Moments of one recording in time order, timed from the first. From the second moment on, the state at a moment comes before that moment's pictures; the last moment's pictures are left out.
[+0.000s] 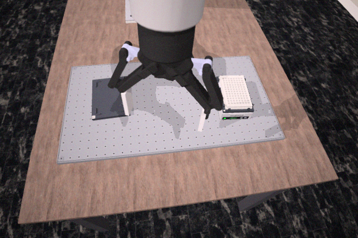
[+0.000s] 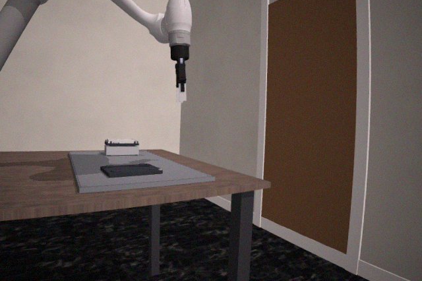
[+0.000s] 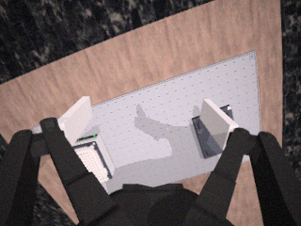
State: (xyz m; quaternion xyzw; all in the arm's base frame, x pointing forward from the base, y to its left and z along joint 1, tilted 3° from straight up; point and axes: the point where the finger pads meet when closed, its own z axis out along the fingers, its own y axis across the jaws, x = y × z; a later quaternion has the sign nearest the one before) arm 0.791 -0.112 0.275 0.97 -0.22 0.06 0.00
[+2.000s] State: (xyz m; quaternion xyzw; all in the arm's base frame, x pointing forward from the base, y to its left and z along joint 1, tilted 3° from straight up) arm 0.683 0.104 0.184 1.00 -0.09 0.03 0.01
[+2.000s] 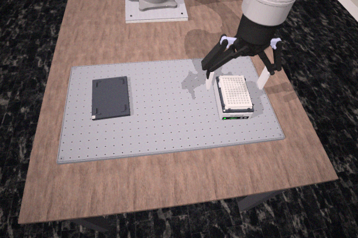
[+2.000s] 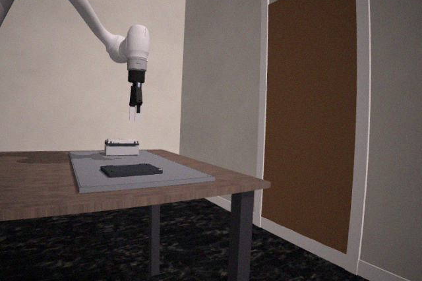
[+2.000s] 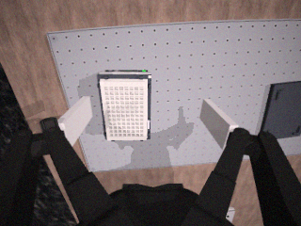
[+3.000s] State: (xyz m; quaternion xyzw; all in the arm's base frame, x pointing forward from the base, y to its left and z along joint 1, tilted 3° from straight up) arm 0.641 0.151 0.154 1.00 -0.08 0.02 0.01
